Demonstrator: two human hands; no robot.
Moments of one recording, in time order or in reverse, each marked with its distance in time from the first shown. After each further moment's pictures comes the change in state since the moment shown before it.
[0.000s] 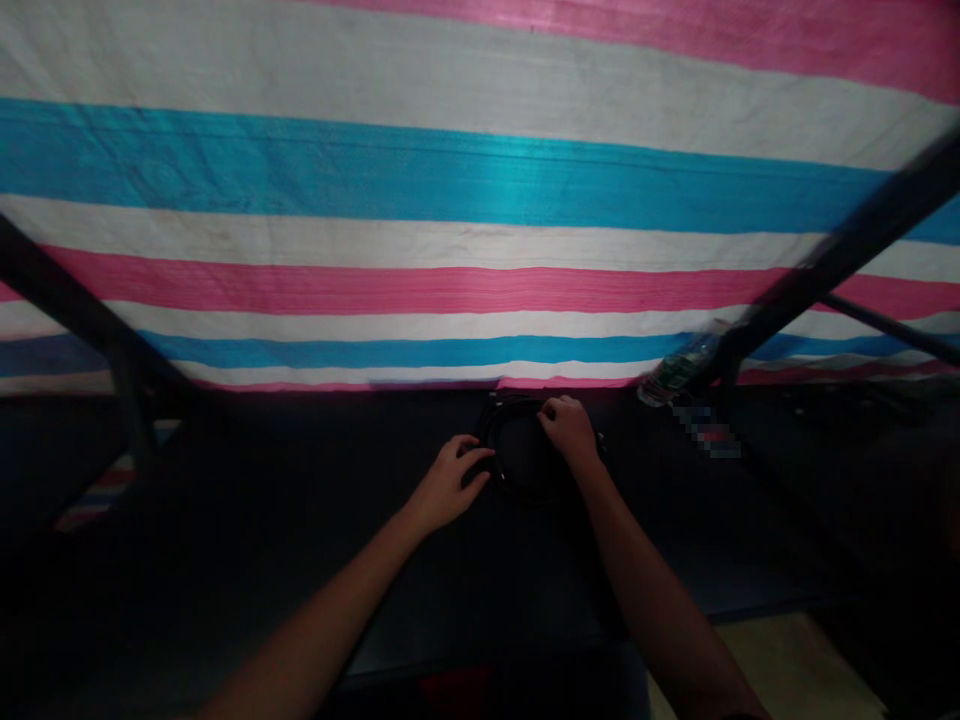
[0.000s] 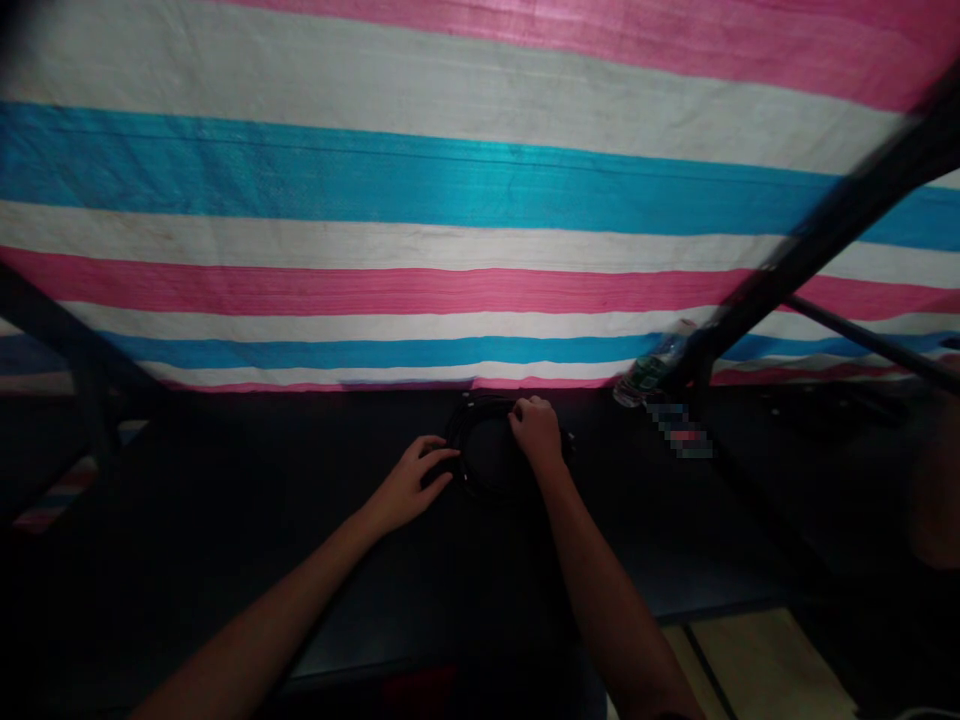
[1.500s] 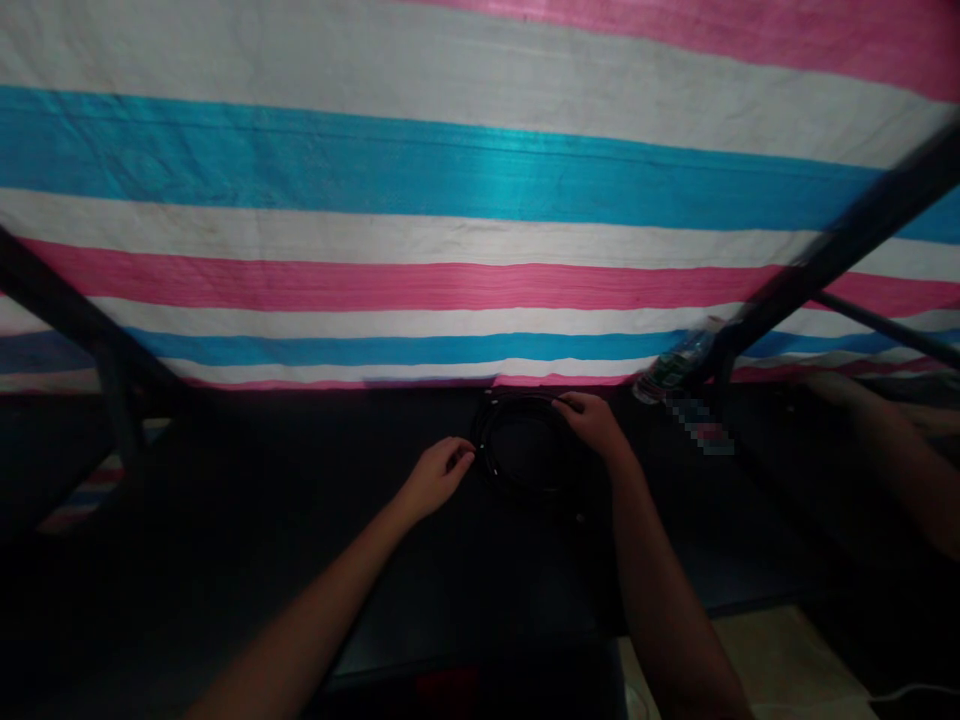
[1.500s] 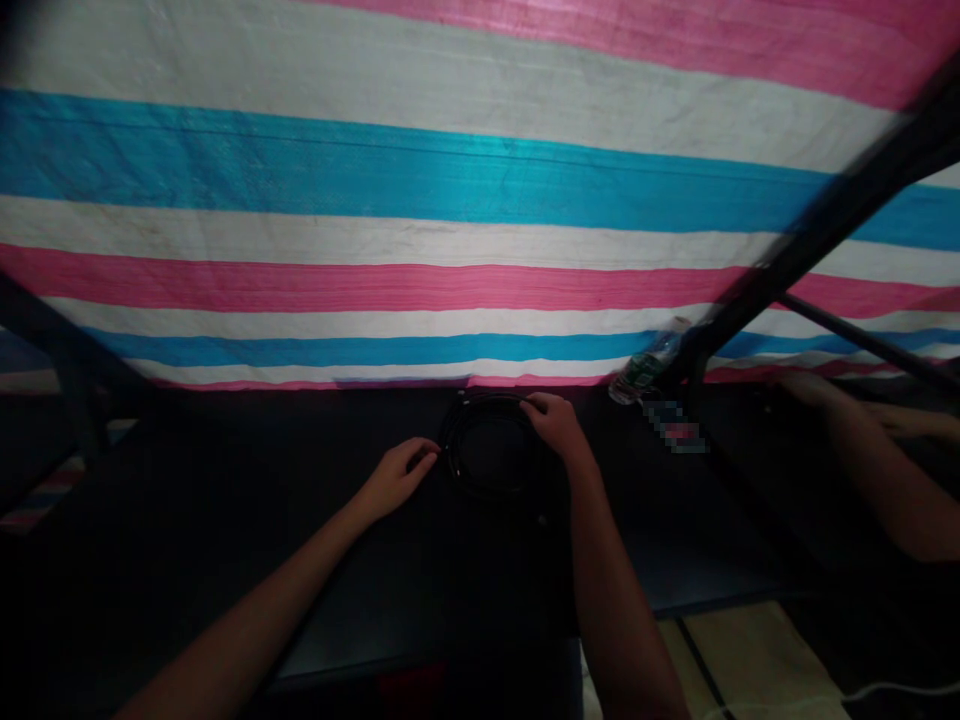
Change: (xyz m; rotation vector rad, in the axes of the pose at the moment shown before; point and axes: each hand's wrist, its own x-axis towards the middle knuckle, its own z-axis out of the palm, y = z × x) left_hand 0.009 -0.007 -0.007 -0.112 -0.005 -0.143; right_hand 0.001 0.018 -0.044 0.504 -0.047 -0.010
